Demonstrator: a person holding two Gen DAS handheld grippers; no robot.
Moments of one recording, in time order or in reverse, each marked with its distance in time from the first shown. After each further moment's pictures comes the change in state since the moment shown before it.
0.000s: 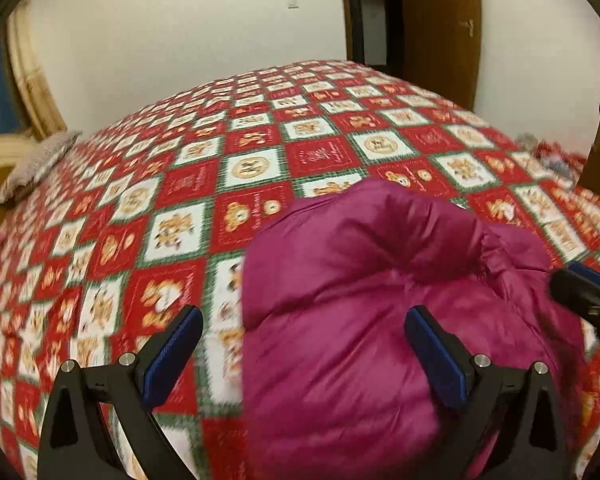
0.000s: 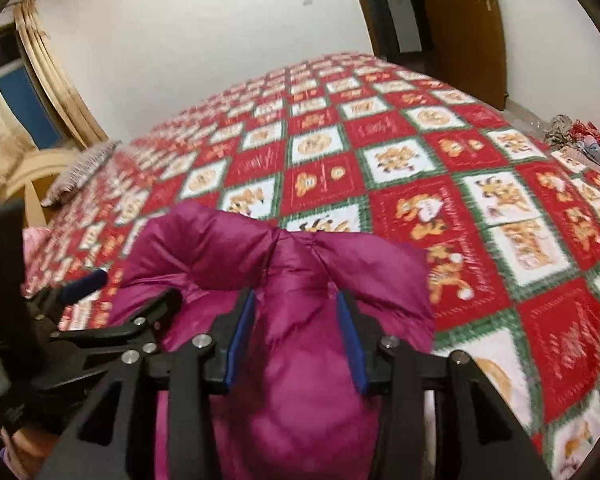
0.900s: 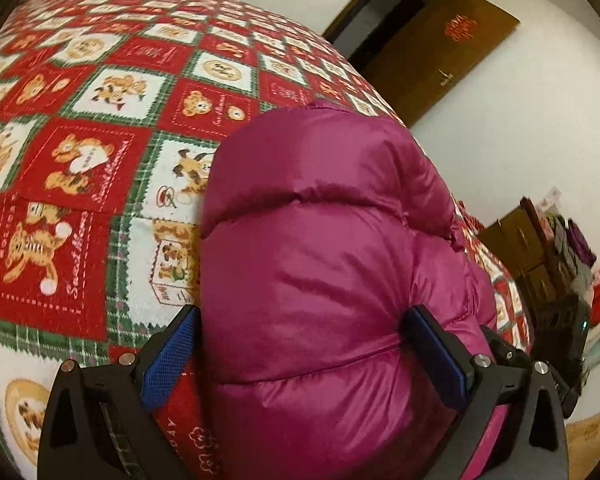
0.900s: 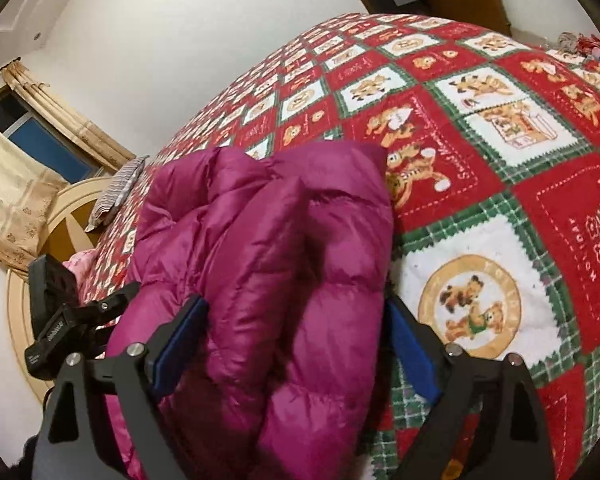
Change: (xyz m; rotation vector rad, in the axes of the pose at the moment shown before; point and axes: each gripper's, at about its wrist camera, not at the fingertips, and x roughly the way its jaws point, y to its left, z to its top) left arm 0.031 0.052 -0.042 -0.324 0.149 -0.522; right arm 0.026 -0.045 -0.039 0.173 0.114 0.222
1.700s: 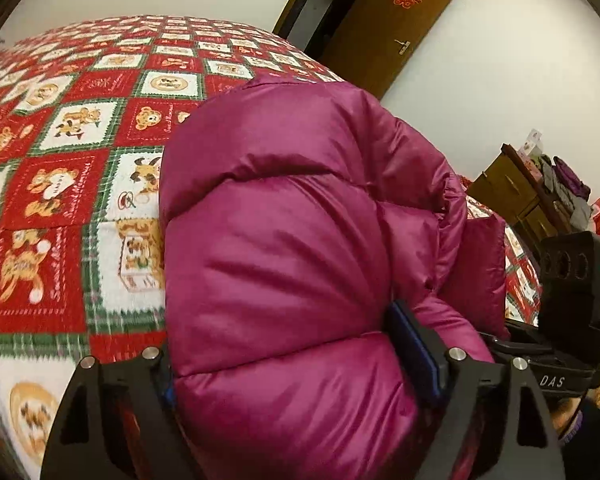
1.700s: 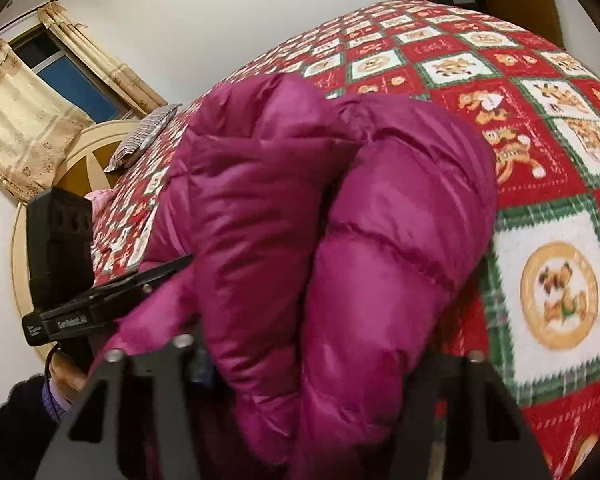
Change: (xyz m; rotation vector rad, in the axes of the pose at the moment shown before) left arm -0.013 -0.024 -0.026 0.192 0.010 -0.007; right arm 0.025 0.058 -0.028 -0.165 0.108 0.030
